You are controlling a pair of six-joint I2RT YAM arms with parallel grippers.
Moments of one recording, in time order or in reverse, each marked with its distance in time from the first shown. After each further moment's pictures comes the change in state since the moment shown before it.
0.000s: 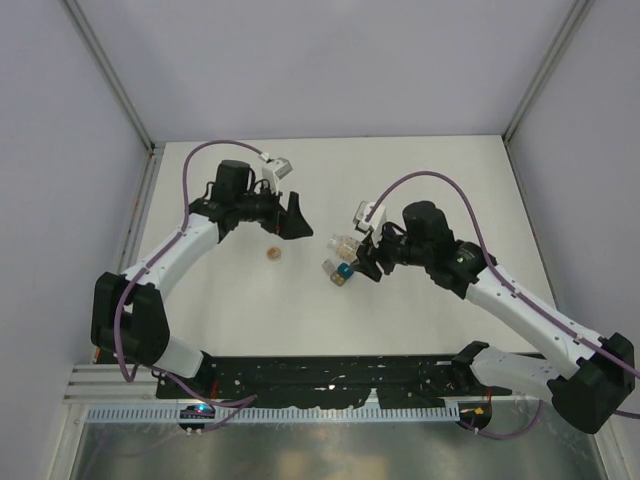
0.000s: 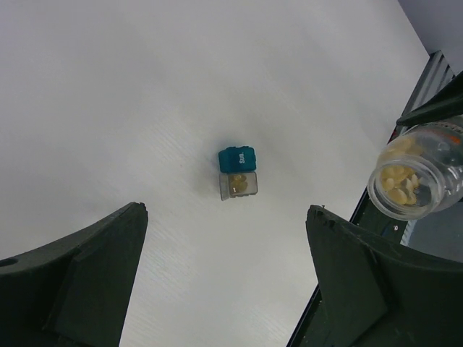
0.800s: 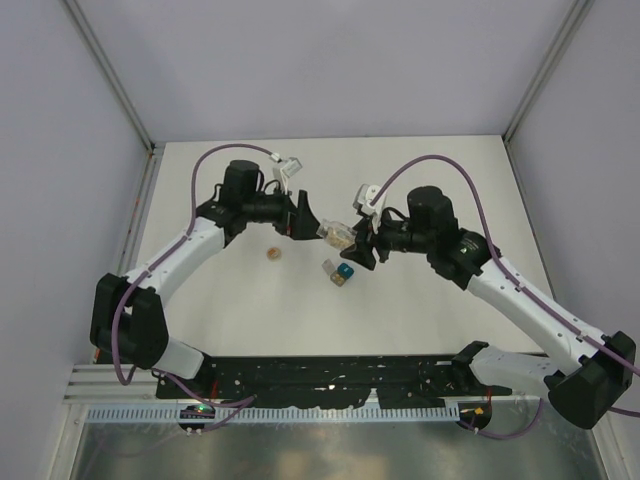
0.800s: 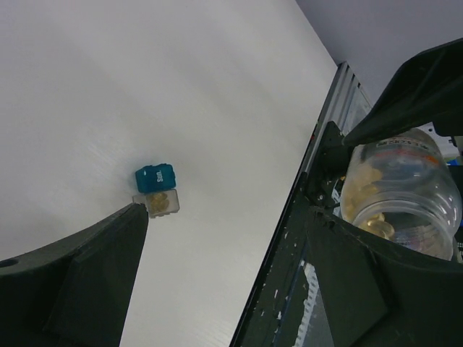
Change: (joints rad) left arm -0.061 -0.010 -0.014 0.105 0.132 -0.190; right arm -0.013 0.005 0.114 0.054 -0.122 0.053
